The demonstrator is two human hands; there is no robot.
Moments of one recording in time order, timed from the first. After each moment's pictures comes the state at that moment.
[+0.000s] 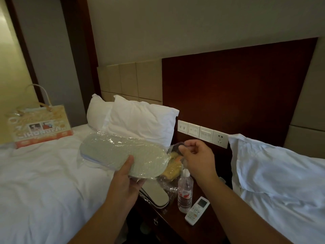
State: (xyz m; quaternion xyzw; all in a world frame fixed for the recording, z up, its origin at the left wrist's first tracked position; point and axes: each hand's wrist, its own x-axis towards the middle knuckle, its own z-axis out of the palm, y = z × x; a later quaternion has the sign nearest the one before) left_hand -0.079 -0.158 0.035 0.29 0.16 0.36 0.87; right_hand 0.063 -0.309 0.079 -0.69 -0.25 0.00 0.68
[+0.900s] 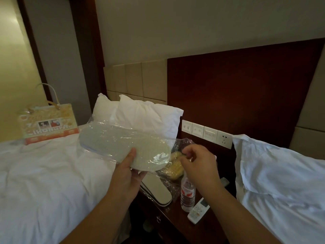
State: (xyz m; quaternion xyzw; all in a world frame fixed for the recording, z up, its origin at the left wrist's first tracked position) left_hand -0.081 -0.150 0.044 0.30 0.13 0.38 0.87; right_hand 0.039 -0.322 0.076 -0.77 -0.34 -0.08 0.53
